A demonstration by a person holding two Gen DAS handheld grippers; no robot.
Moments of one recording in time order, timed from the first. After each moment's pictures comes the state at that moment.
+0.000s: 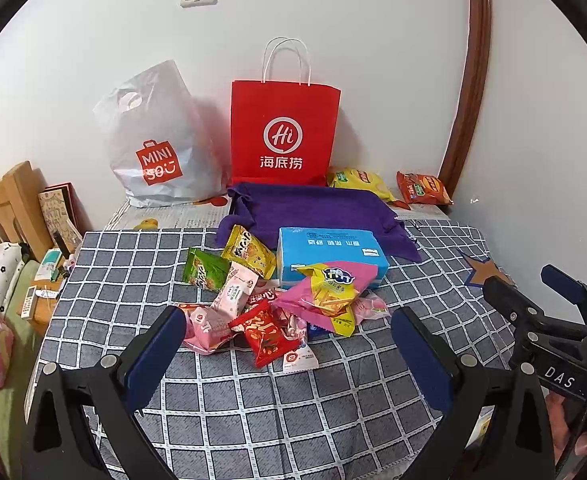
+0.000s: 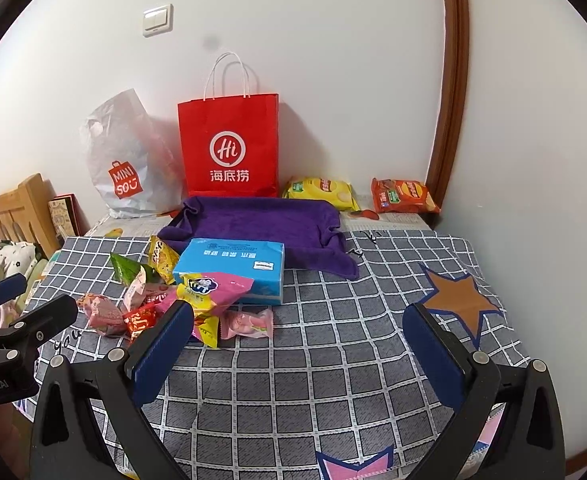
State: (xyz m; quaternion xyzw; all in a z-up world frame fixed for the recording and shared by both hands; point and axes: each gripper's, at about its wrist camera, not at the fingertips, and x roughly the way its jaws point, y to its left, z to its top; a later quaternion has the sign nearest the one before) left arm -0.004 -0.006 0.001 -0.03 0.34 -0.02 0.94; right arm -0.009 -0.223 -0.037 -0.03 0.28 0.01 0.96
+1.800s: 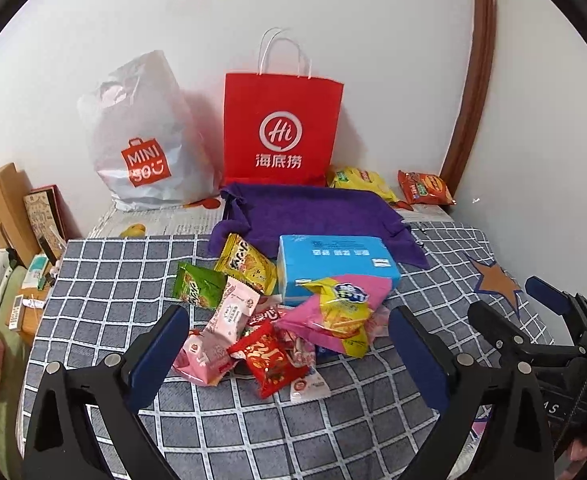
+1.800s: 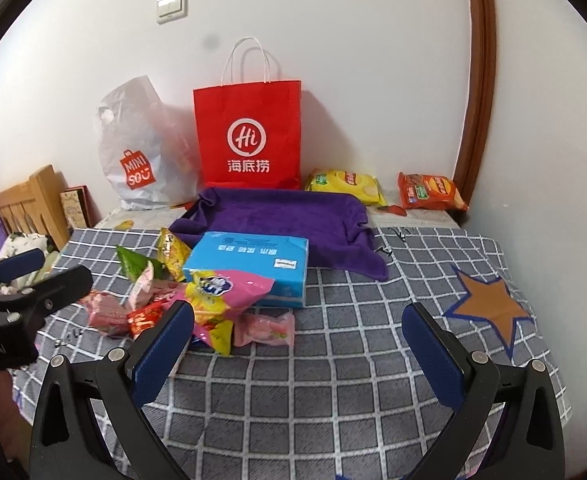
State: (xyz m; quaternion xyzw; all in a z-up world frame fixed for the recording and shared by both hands) left arm 0.040 0.007 -0.018 -0.04 0.35 -0.04 0.94; right arm 0.027 -0.209 -0.062 -0.04 0.29 0.05 0.96
